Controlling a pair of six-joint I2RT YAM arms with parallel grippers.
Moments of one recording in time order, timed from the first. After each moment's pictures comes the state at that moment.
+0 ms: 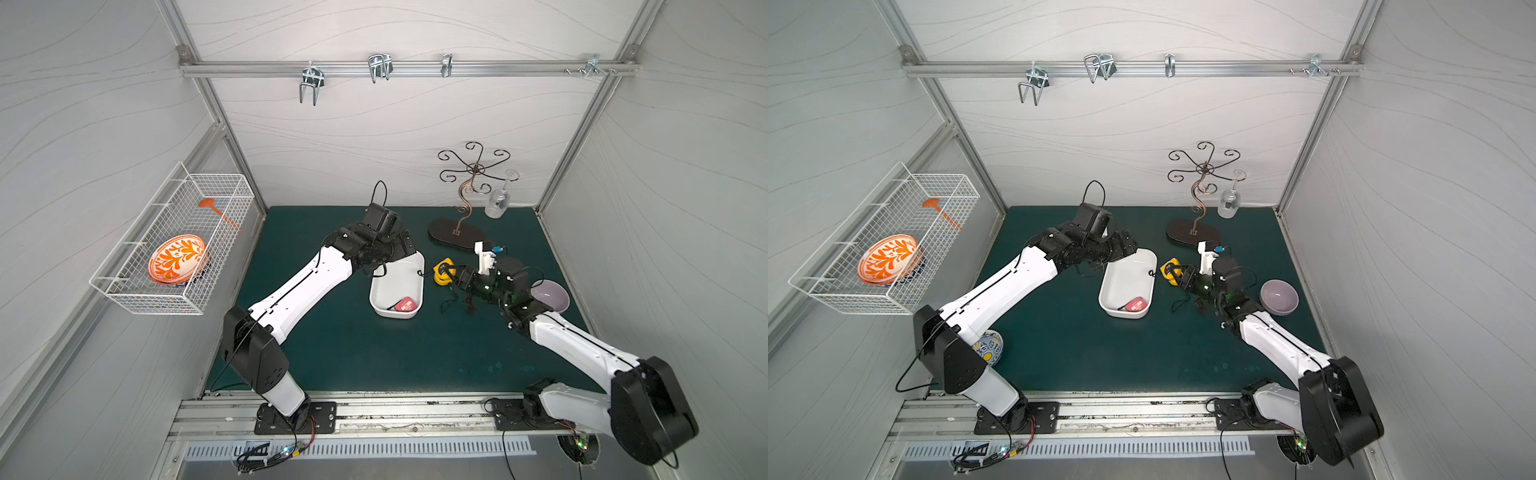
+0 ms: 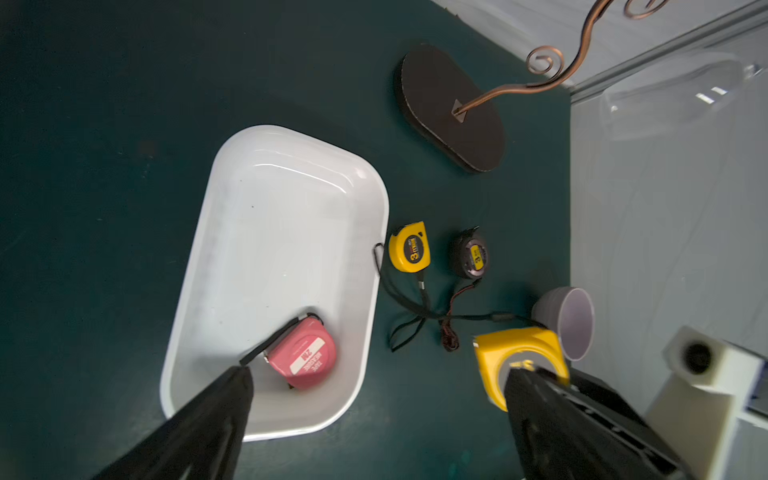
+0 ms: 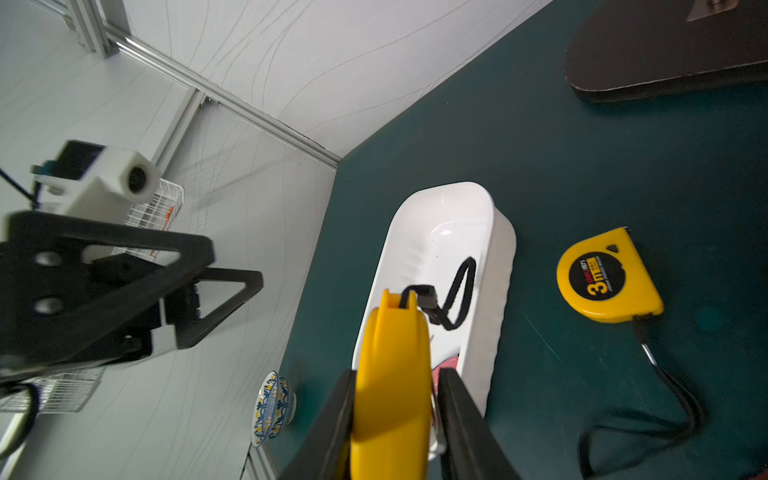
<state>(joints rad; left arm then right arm) -0.60 1.65 1.60 -0.86 0.03 -0.77 0.39 1.08 0.60 0.16 -0.43 0.79</state>
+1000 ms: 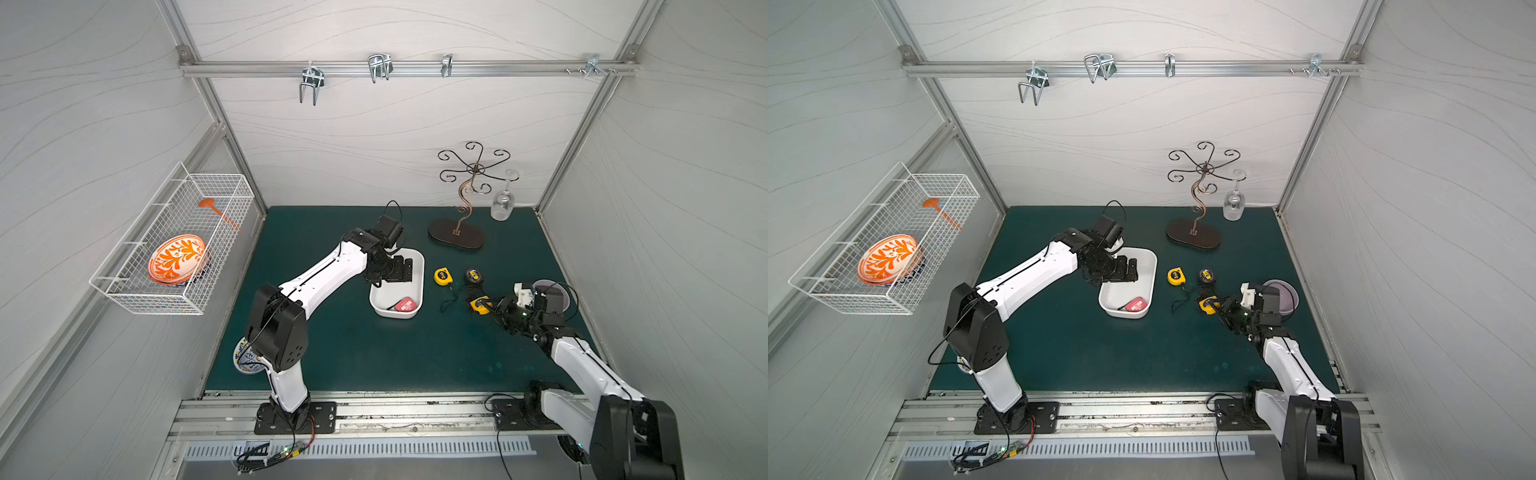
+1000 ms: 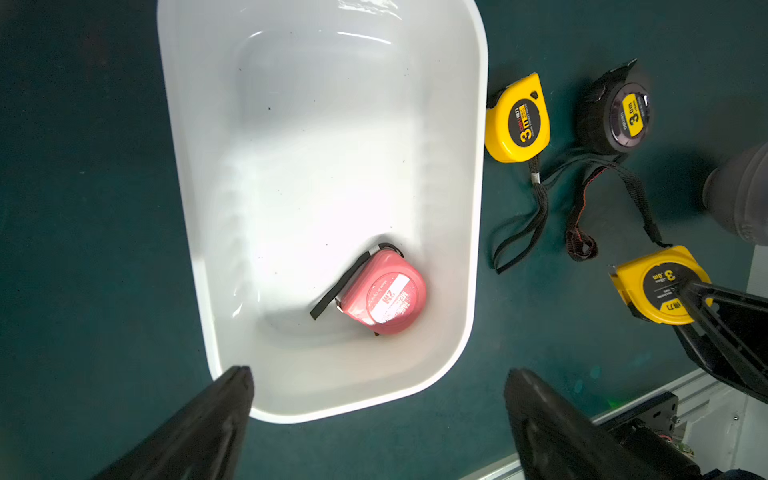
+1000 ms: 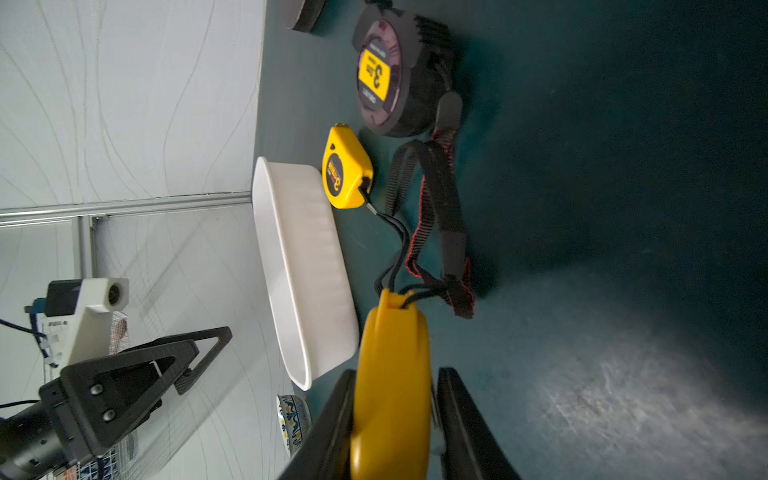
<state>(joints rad) -0.59 1.78 1.56 -0.98 0.14 -0.51 -0.03 1.01 0.34 -0.10 -0.67 0.85</state>
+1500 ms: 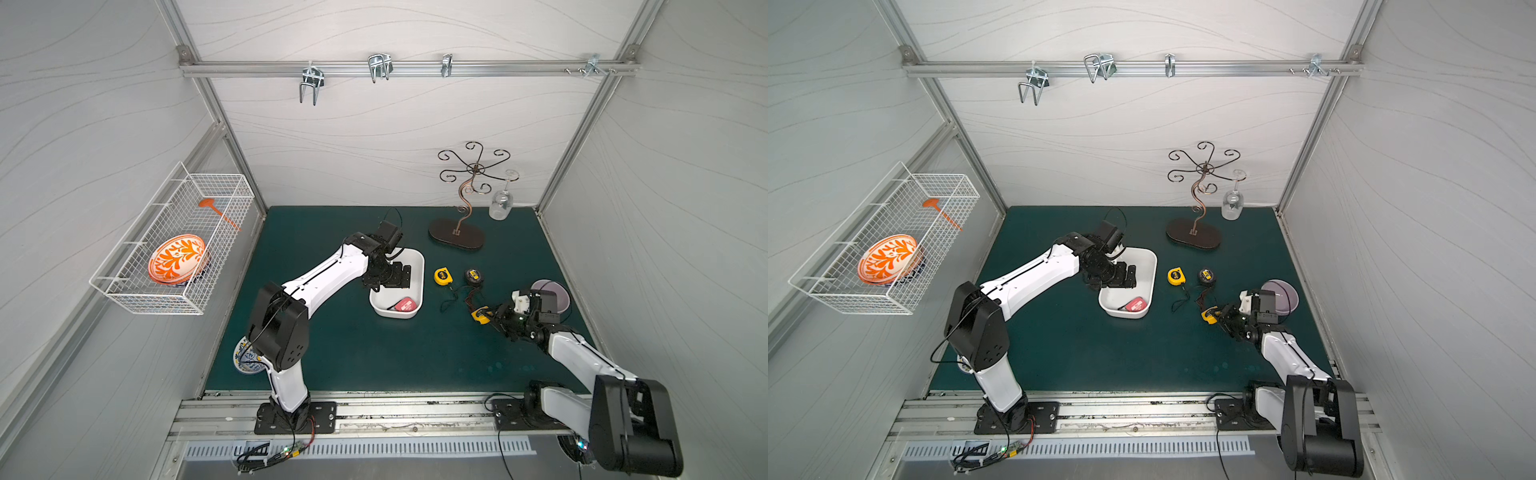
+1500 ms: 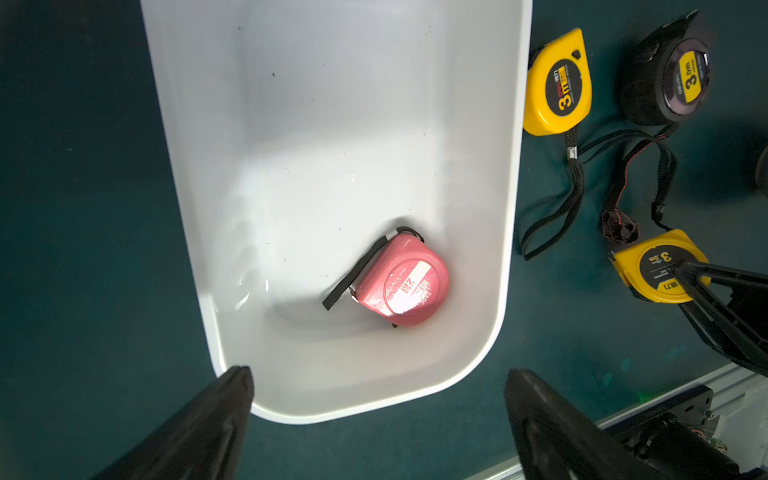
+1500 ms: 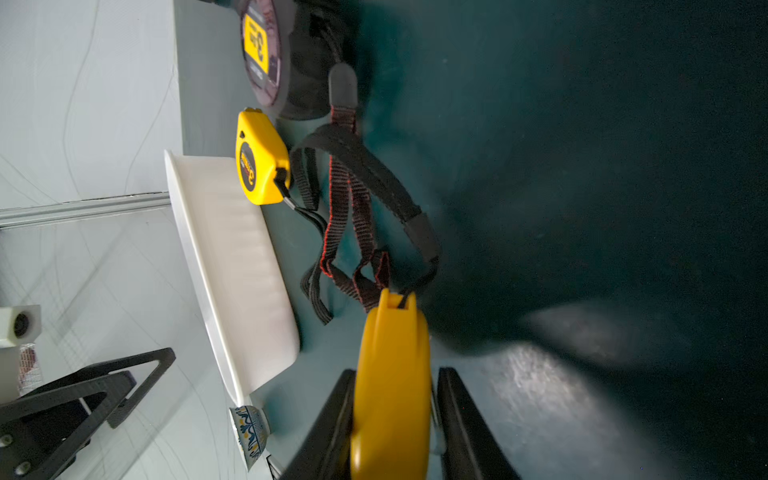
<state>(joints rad) -0.59 1.78 1.51 -0.97 0.14 -0.49 -0.03 1.11 0.34 -0.17 -0.59 0.76</state>
